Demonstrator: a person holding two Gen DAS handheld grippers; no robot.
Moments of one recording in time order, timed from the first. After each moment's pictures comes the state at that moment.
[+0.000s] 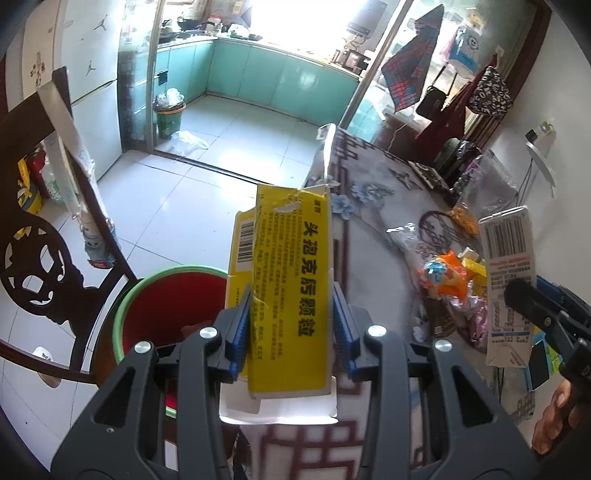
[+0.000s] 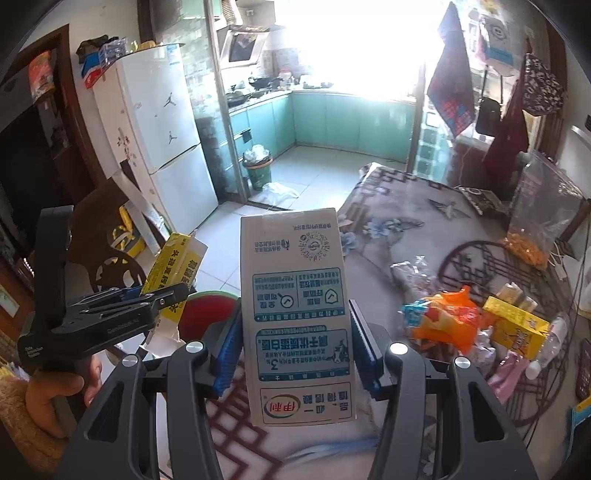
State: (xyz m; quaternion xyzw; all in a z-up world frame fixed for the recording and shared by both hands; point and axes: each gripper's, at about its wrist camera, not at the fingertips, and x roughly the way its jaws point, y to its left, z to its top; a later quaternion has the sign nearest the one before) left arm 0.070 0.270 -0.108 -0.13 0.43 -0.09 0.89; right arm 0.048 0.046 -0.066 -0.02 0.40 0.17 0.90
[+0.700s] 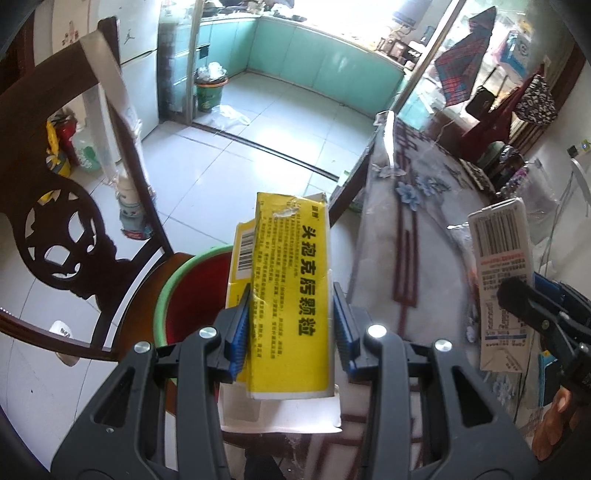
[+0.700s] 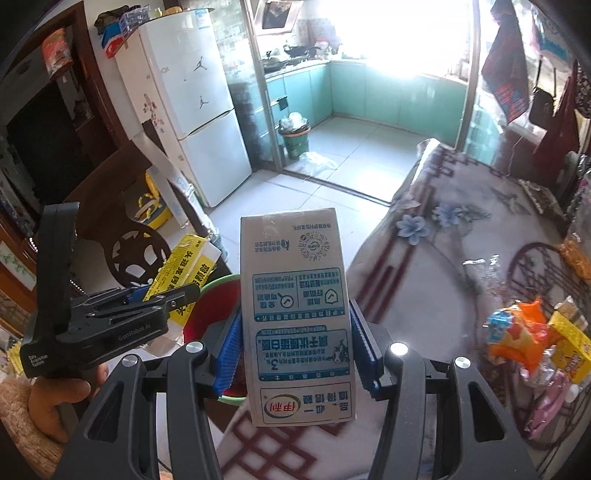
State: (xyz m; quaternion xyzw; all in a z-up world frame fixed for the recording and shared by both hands) left arm 0.083 0.328 -0.146 -0.15 0.48 -0.02 0.86; right arm 0.091 0.122 -0.112 -0.03 0.45 0.24 0.86
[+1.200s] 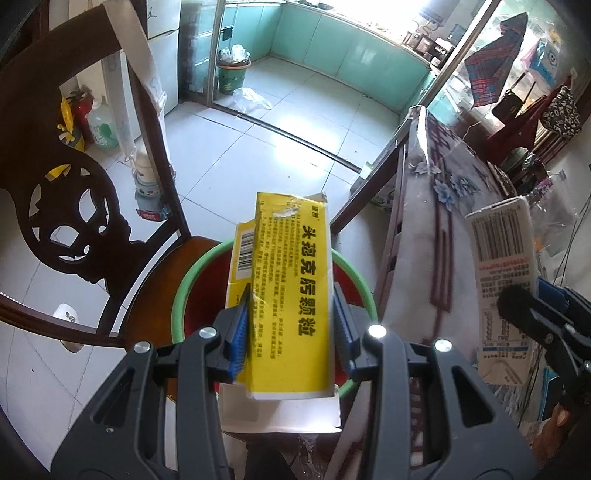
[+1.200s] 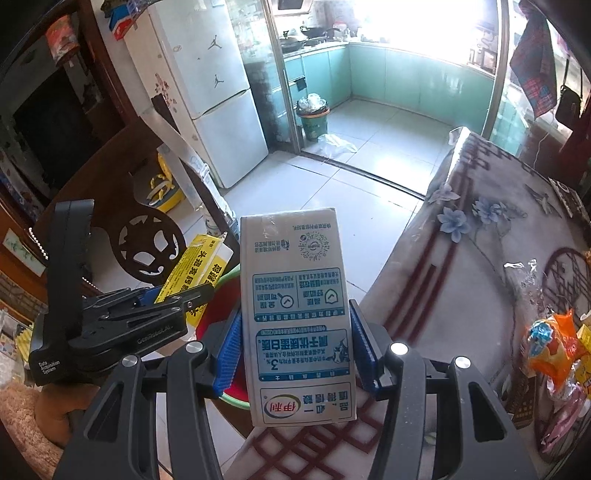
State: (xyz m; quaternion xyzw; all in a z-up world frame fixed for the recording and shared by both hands) left arm 0.094 0.352 -0.169 -0.16 0.51 0.02 0.85; right arm 0.107 0.163 -0.133 -0.05 0.48 0.26 0.84
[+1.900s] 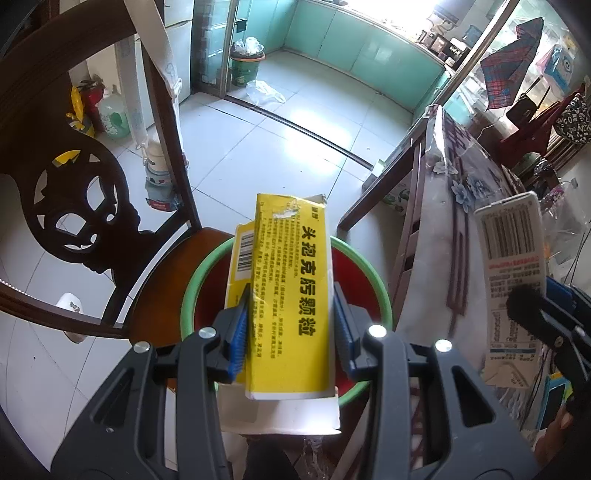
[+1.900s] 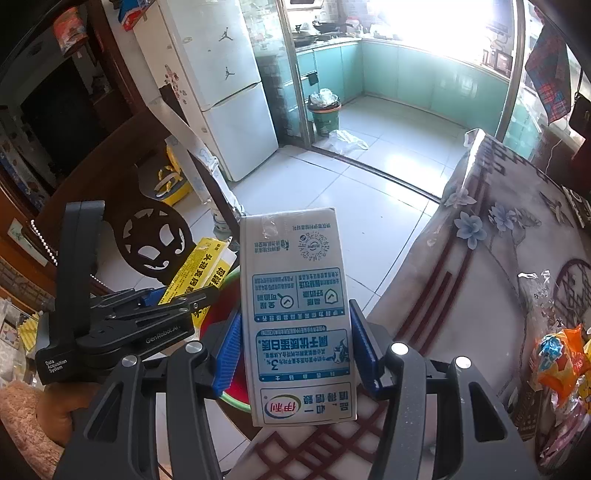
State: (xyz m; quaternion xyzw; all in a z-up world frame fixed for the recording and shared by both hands) left arm 0.094 0.361 -0.179 -0.17 0.52 0.04 0.84; right arm 0.113 0.172 -0.138 -0.06 0.48 0.28 0.83
